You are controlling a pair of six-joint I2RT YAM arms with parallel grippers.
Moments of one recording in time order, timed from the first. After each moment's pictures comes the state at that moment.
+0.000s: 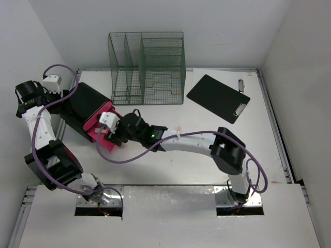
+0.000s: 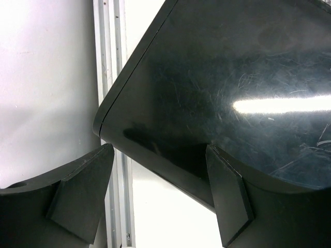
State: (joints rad) left arm 0.62 1.44 1.28 -0.65 0.42 0.50; right arm 1.16 2.01 1.52 0.19 0.02 -0.30
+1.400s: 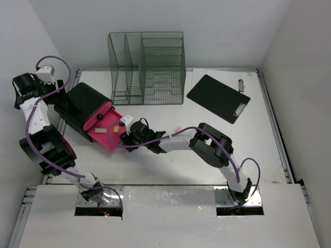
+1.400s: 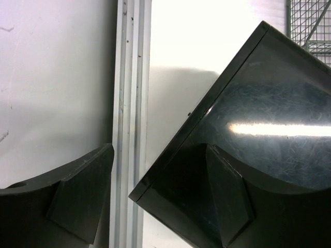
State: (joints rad) left arm 0.62 1.63 1.41 -0.50 0.42 0.39; right arm 1.07 2.16 1.32 0.30 0.01 0.20
